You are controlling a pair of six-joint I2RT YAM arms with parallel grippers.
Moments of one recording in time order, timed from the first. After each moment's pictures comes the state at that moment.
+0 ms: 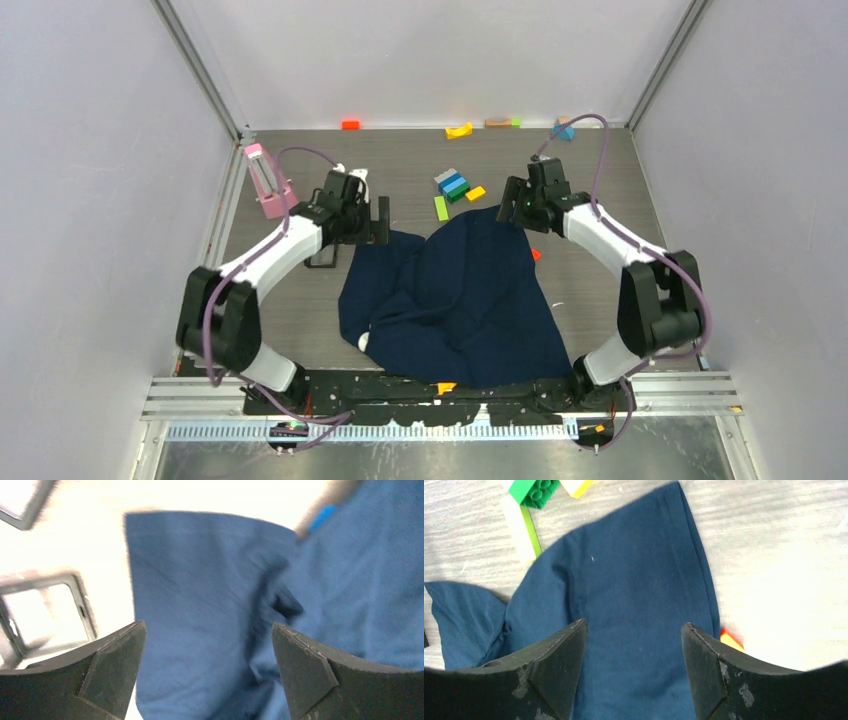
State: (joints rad) left arm -0.41 1.44 1.04 -0.48 0.07 -0.34; right arm 0.28 1.51 1.03 -0.35 0.02 0.49
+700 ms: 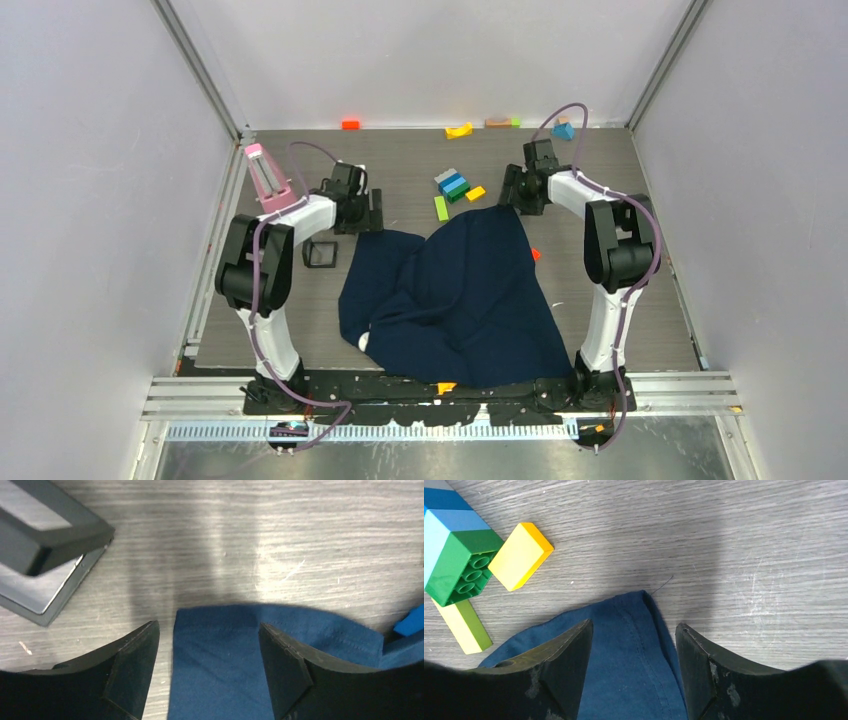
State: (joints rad) left arm -0.29 1.86 1.19 -0.32 0.03 -0.32; right arm 0.17 2.01 1.40 -0.37 -0.05 0.40
